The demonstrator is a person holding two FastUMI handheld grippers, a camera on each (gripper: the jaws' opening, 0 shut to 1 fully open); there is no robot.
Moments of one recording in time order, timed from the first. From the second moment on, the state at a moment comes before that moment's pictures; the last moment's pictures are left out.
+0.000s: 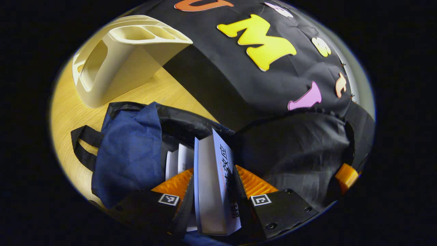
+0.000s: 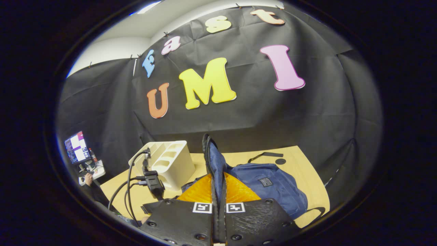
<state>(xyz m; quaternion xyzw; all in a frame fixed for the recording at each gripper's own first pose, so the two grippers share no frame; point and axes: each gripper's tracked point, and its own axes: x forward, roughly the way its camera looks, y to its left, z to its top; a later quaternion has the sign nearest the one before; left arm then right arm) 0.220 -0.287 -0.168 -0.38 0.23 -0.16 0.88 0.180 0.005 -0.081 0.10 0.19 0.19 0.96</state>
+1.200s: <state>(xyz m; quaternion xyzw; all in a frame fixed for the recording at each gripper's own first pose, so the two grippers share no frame) 0.150 -0.123 -0.138 -0.13 0.15 -0.05 0.98 0.150 -0.009 -0.134 0.04 0.22 0.08 0.97</state>
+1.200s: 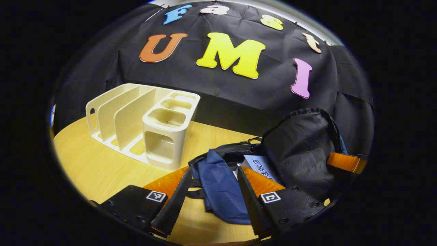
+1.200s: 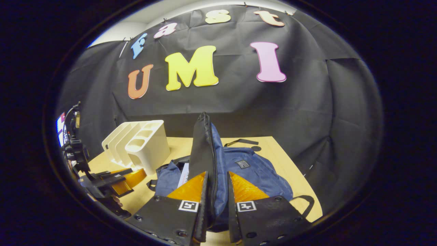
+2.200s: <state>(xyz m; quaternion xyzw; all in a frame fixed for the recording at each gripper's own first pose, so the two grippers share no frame) 0.050 -0.016 -0.123 -0.07 0.10 0.02 0.99 0.076 0.014 -0.154 0.05 0.20 0.09 0.97</state>
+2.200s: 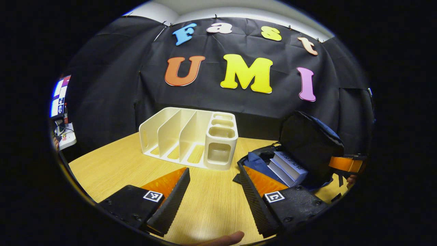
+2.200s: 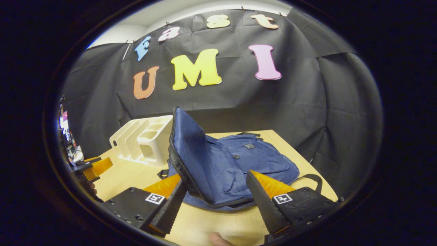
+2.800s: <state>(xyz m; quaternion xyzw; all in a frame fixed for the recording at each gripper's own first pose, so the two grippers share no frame) 0.004 -0.021 -0.067 -0.06 0.05 0.01 1.00 0.005 -0.012 -0.088 0.05 0.09 0.07 0.99</state>
